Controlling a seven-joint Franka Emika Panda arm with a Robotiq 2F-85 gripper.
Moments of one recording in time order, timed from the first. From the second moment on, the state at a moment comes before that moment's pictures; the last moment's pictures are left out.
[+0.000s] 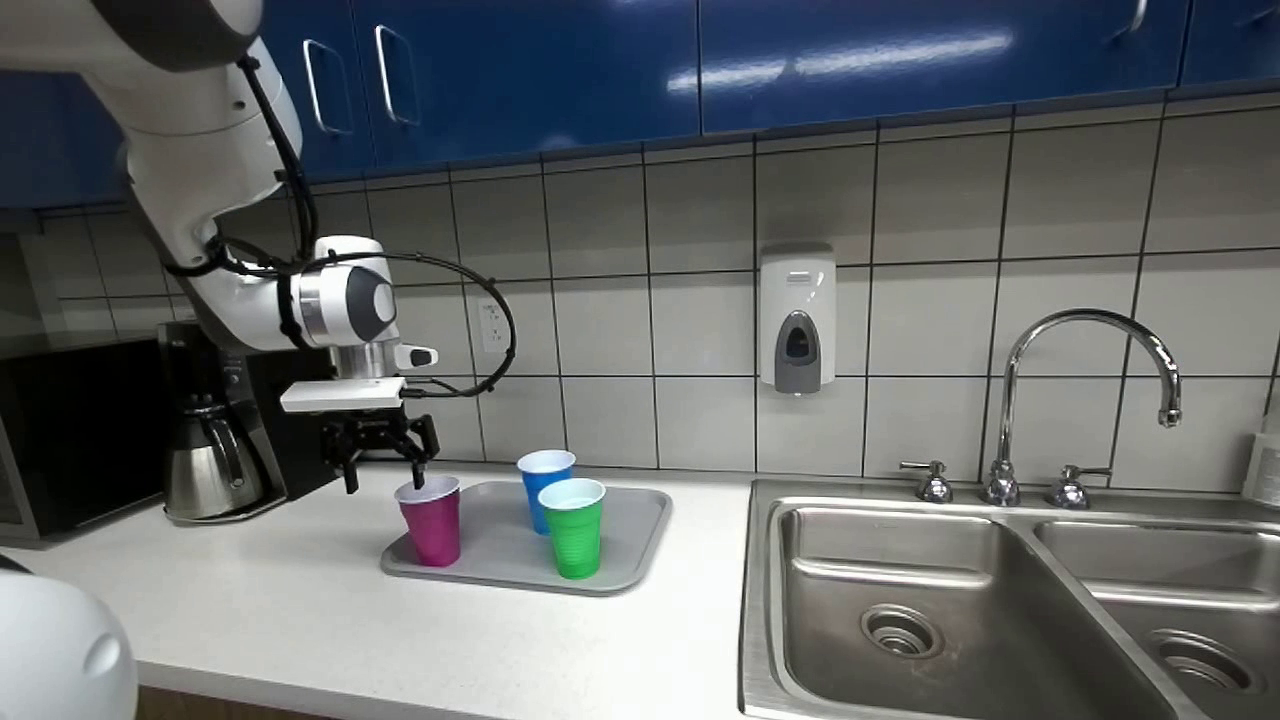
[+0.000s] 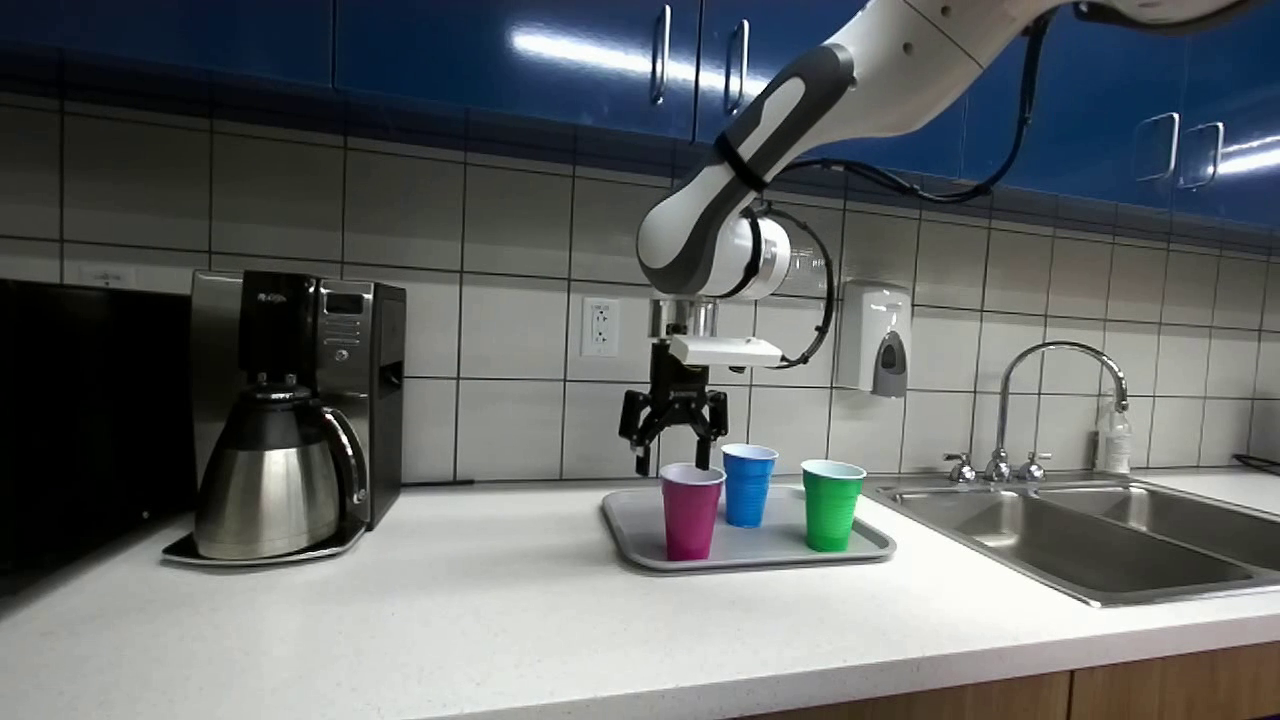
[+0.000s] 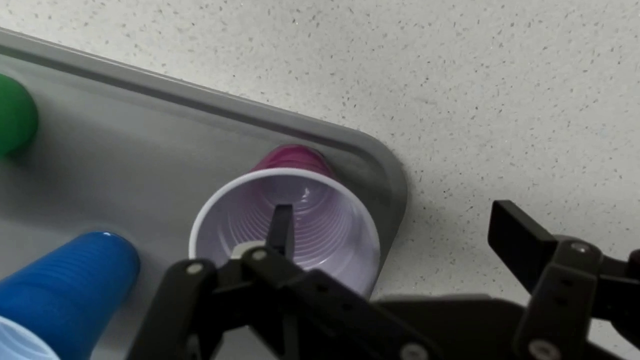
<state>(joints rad) 0.22 0.32 0.16 -1.98 -0.06 2.31 0.08</state>
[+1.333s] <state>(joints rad) 0.26 0.43 0.13 -1.91 -0.09 2.31 0.12</state>
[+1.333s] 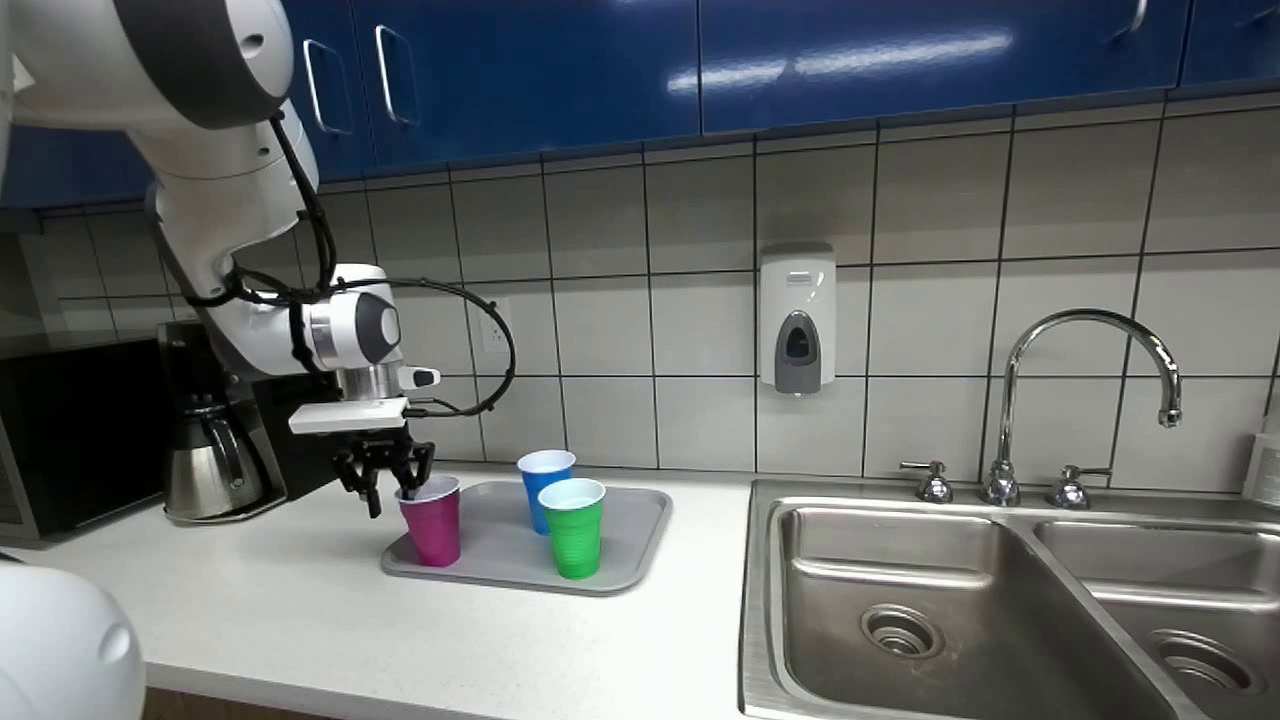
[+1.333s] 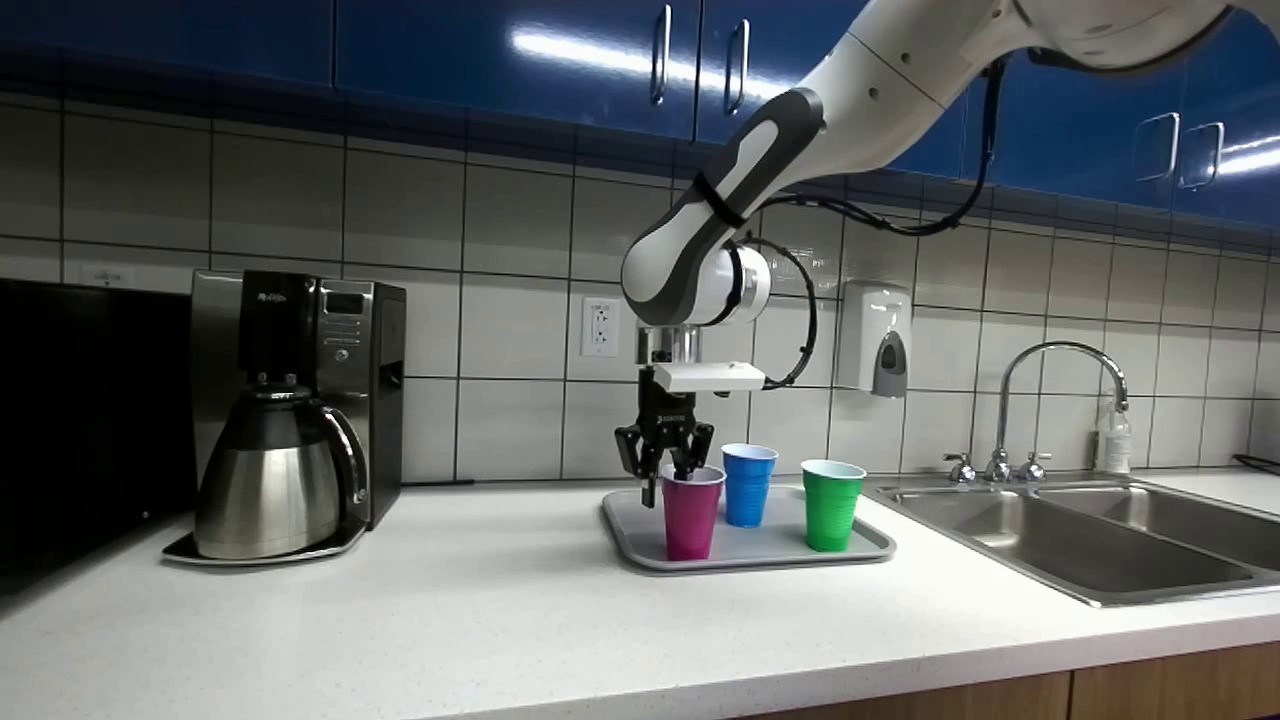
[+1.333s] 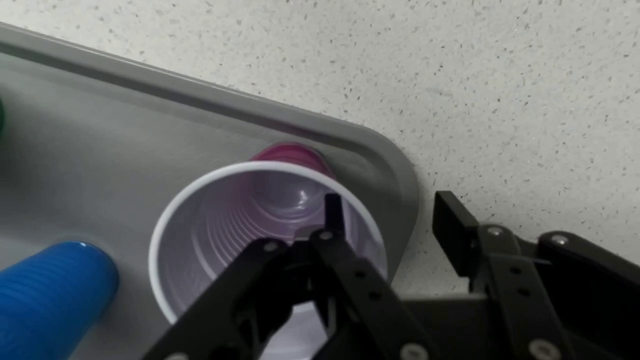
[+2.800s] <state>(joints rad) 0.27 0.36 0.12 -1.89 -0.10 2.31 0.12</state>
